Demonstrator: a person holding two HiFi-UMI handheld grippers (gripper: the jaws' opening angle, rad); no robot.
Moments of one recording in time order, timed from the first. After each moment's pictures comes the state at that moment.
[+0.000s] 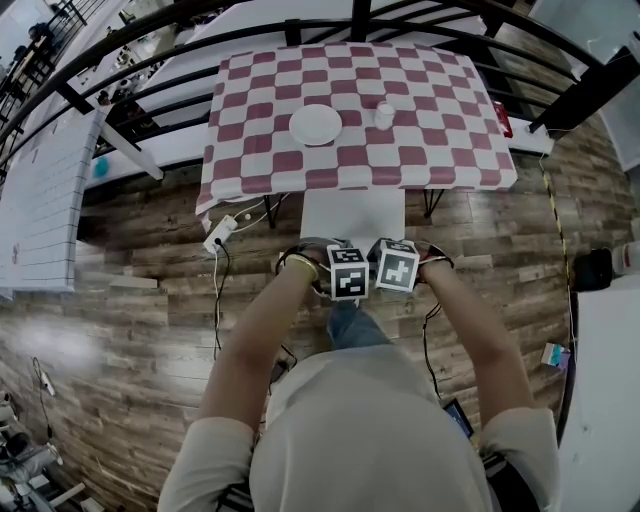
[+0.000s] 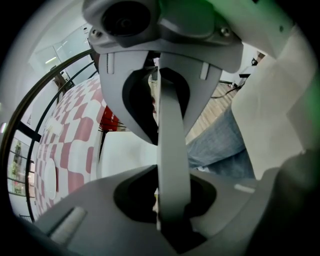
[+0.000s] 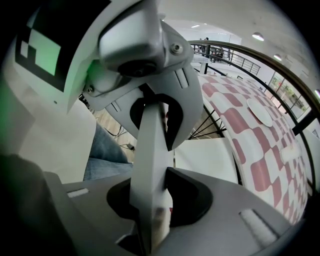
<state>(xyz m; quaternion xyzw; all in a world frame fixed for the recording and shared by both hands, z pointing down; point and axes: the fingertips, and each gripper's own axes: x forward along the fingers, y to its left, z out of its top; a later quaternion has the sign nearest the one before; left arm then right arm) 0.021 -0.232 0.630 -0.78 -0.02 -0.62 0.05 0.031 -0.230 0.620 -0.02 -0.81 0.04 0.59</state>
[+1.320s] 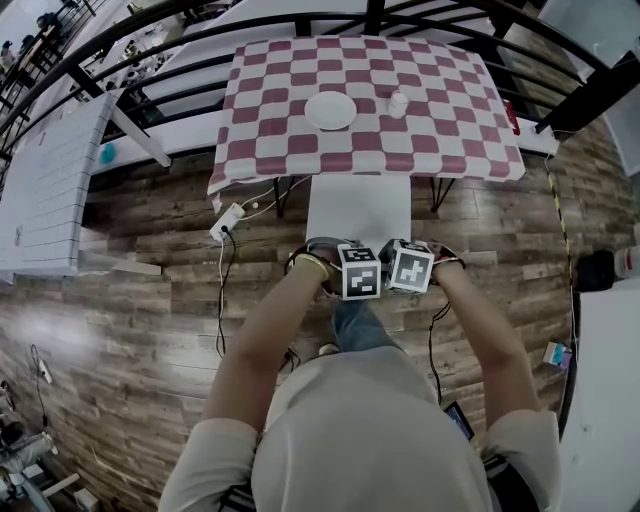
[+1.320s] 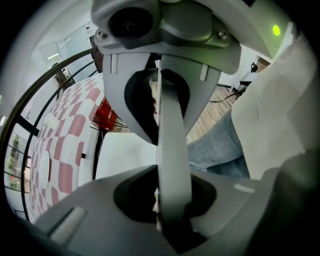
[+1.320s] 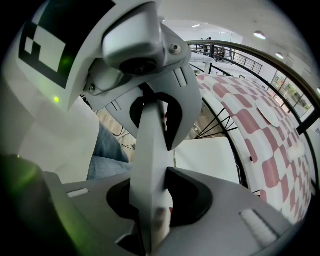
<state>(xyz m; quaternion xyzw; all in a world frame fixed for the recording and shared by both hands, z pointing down) 0.012 -0.183 0.627 -0.79 -0.02 -0.61 0.02 0.023 -0.182 0.619 -0.03 -0.81 0.04 0.59</state>
